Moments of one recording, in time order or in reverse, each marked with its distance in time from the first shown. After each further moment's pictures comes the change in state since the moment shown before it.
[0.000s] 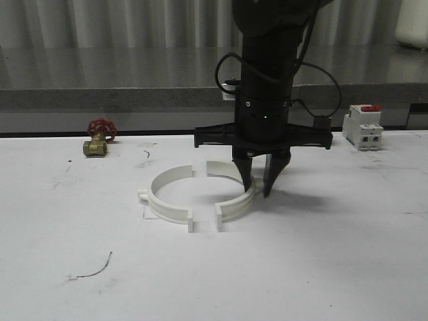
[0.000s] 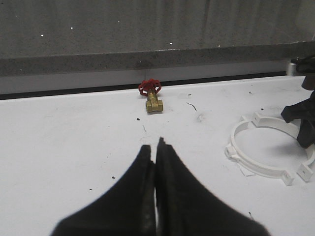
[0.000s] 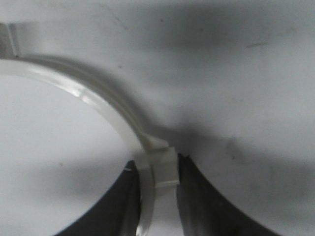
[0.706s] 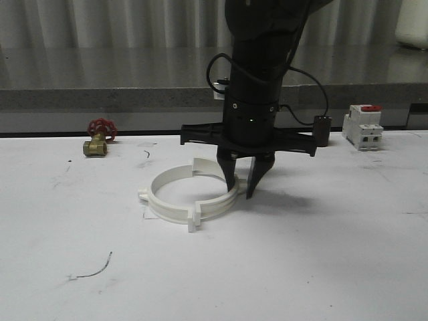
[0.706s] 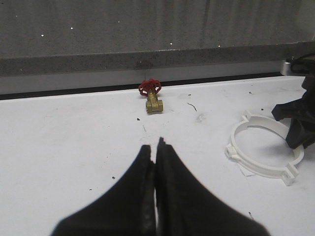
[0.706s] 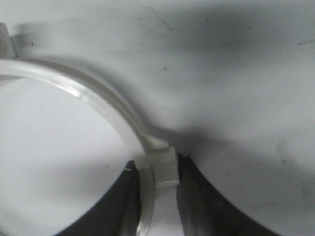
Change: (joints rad) left arm 0.000 0.000 0.000 0.000 0.000 0.000; right arm 0.019 0.005 0.000 0.048 -0.066 0.034
